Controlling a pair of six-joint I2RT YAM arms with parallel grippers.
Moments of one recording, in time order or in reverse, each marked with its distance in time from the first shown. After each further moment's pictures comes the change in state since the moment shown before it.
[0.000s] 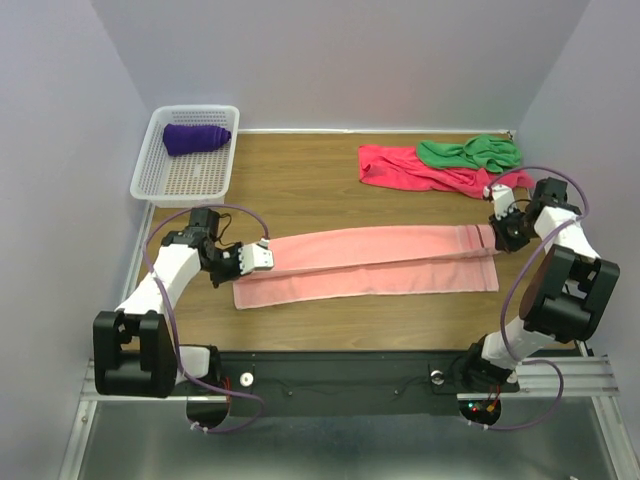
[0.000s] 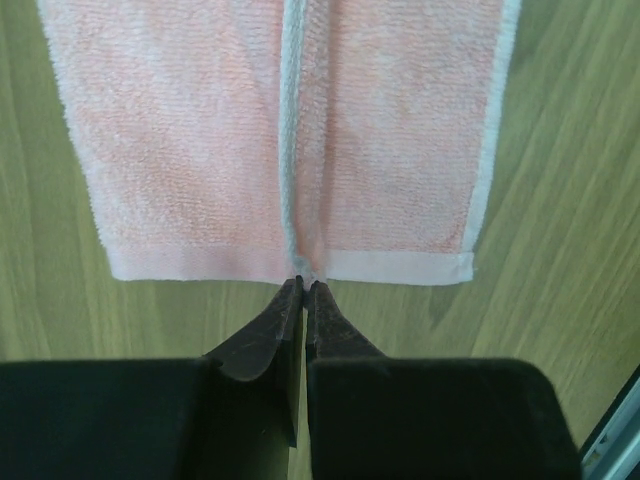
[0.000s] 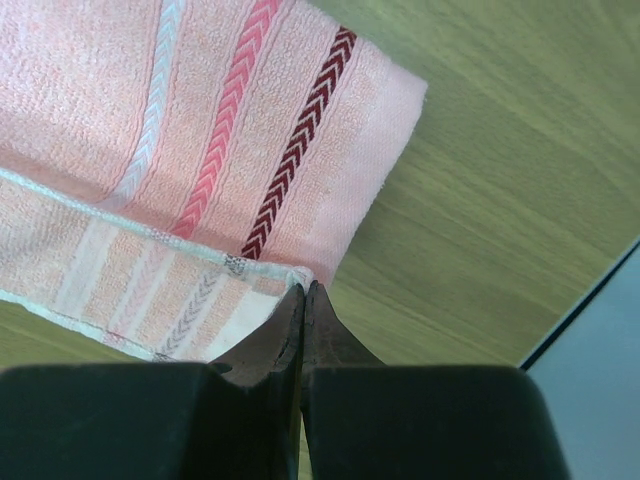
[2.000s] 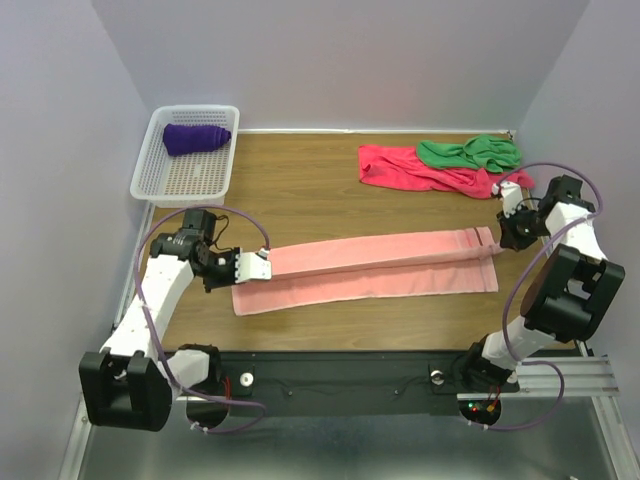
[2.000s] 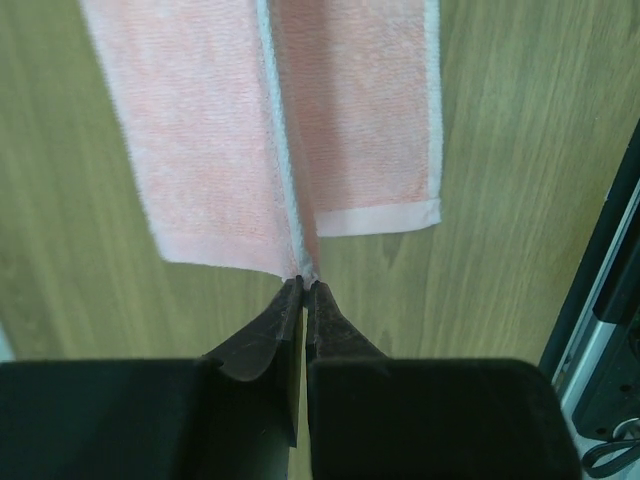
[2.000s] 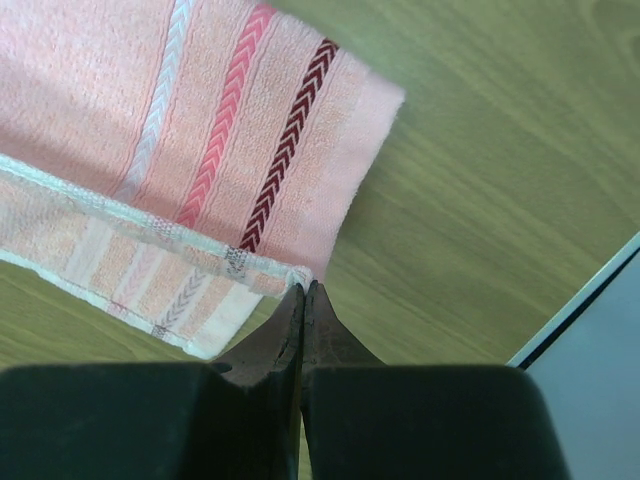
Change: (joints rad) left arm -0.041 -0.141 0.053 -0.241 -0.035 0.101; right arm -0.055 -0.004 0.066 -0.116 -0.043 -0.109
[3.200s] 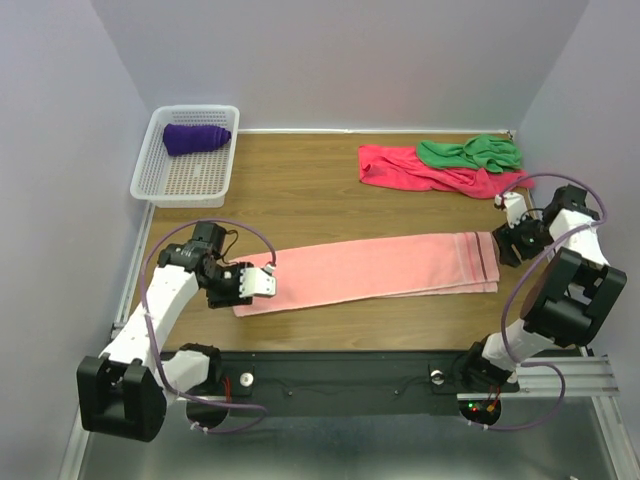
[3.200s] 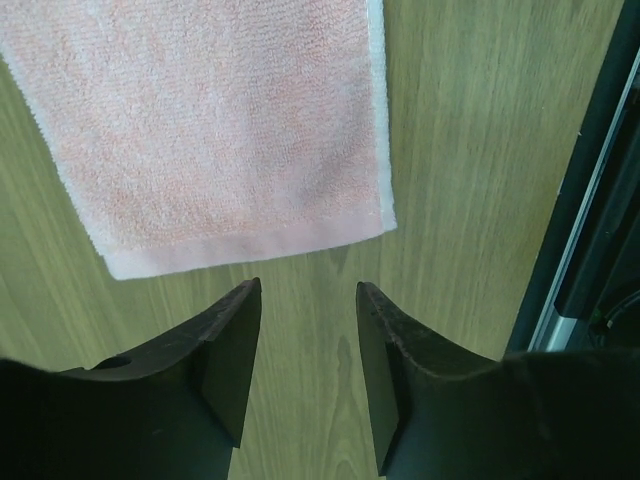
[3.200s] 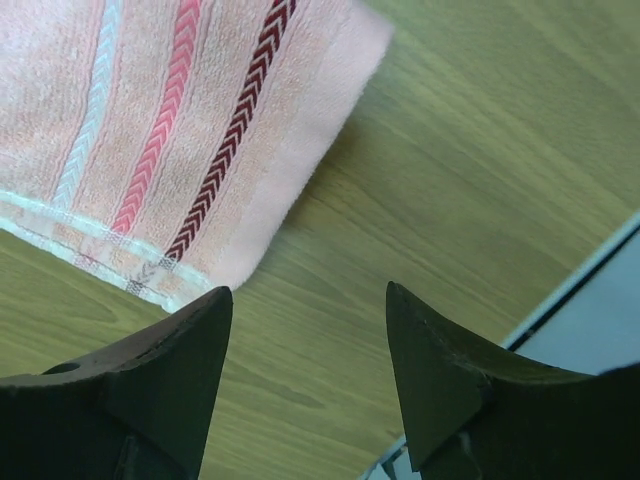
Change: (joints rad) left arm -0.078 -0.040 -0.079 0.005 -0.051 -0.035; right arm -0.054 -0.013 -0.051 -0.012 0.005 -0.068
